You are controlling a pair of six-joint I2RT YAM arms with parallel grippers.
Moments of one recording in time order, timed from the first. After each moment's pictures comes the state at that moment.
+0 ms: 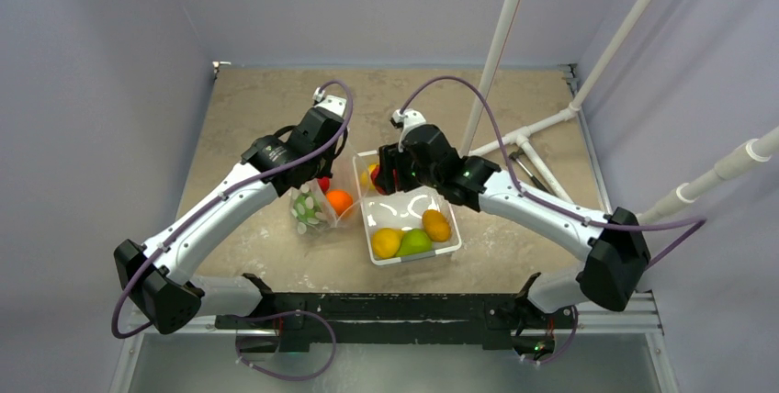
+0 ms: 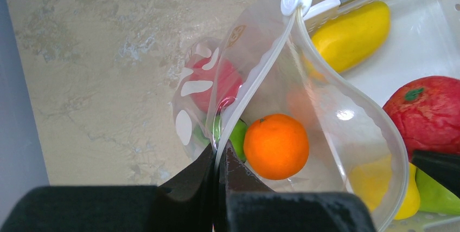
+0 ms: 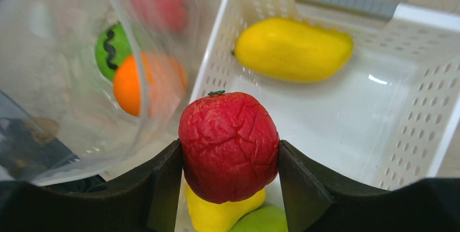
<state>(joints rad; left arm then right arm) -0.68 1.28 1.30 -0.91 -0.48 -0.28 0.86 1.43 1.13 -0.34 0.09 0.43</state>
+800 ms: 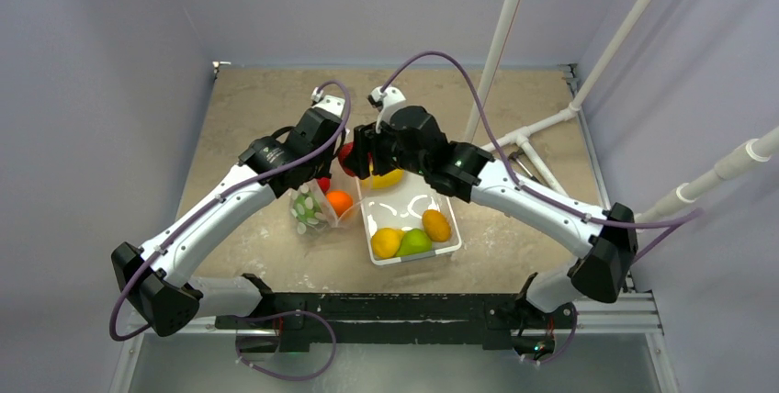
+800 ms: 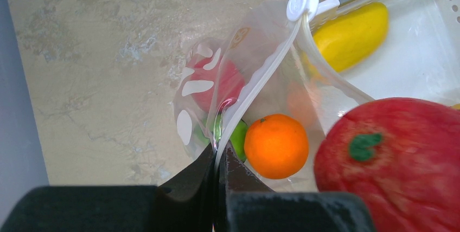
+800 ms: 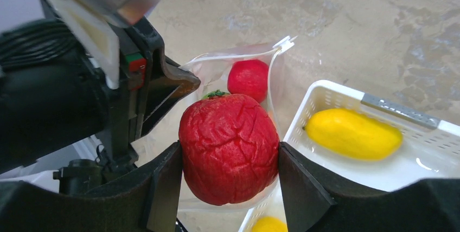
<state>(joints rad) -0.68 1.27 1.29 -0.91 -0.48 -0.28 0.94 1.47 1.38 -0.33 0.06 0.43</state>
